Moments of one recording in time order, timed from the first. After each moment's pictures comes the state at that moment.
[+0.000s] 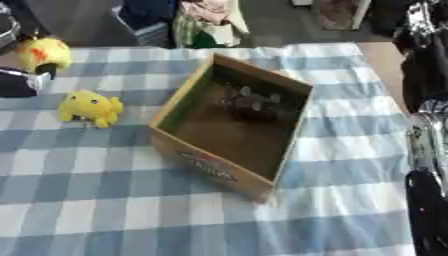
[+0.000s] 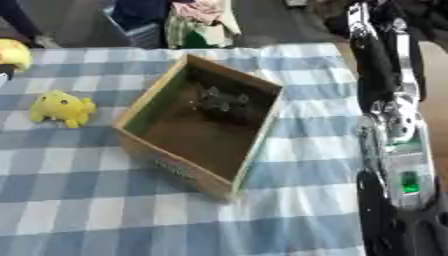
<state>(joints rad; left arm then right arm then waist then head) -0.85 0.70 -0.22 -1.68 -0.95 0.14 -0.52 -0.55 -0.16 -0.16 -1.86 0.00 0.05 -0.08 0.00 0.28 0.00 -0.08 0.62</state>
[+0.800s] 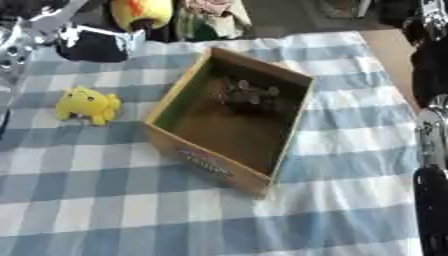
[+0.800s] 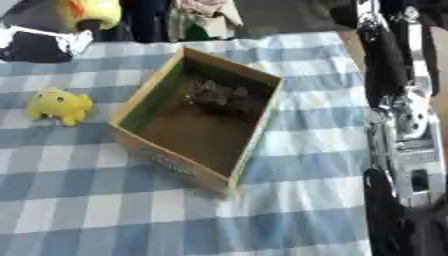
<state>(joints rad) -0.98 0.50 -0.32 -1.78 -0.99 0.06 -0.42 -0.57 -0.16 -0.15 -1.88 0.00 0.05 -0.06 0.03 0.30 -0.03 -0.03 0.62</state>
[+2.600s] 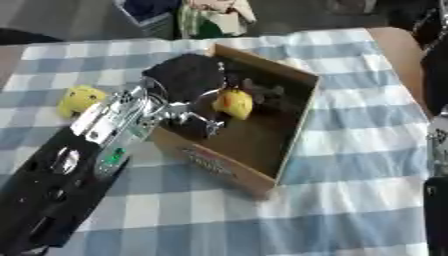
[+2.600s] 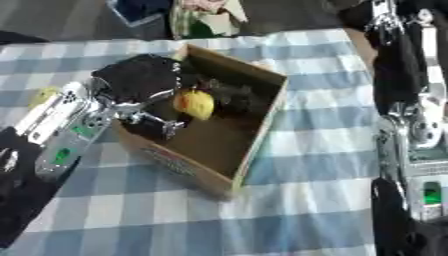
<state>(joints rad) -0.95 0.30 -0.47 -1.51 -1.09 -0.13 -0.57 -0.57 -0.14 -0.13 -1.91 0.00 0.07 -0.06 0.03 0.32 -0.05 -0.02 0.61</state>
